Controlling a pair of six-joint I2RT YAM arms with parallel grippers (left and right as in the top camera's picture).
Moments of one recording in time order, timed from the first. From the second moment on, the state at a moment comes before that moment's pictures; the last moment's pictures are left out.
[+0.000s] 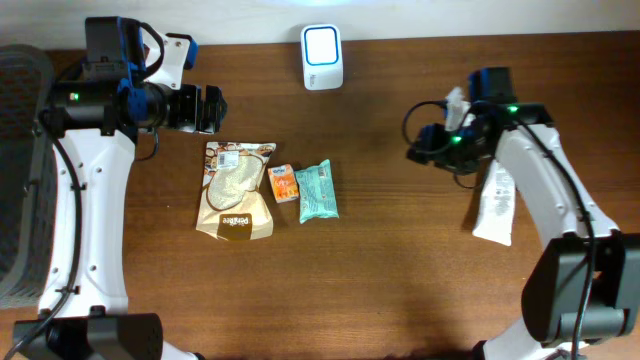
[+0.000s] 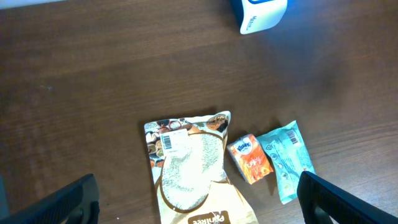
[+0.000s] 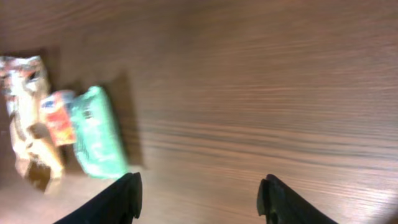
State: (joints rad) left arm 0.01 1.70 1.85 -1.12 0.24 0.16; right arm 0.04 1.77 1.40 -0.90 -0.40 0.24
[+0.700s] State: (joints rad) left arm 0.01 1.70 1.85 -1.12 0.24 0.16; right arm 0.53 2.03 1.39 -0.41 -0.53 0.47
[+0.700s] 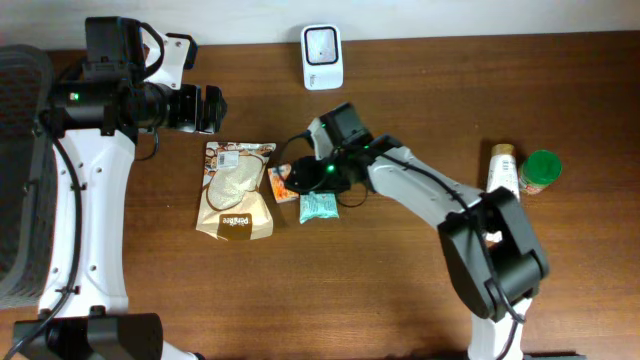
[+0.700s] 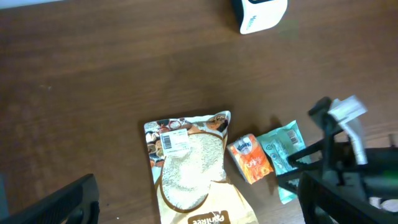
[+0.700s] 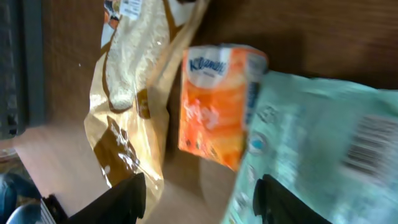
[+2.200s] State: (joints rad) left arm 0.01 1.70 1.85 -1.12 0.24 0.16; right arm 0.15 1.94 1.40 -0.79 -0.64 0.19
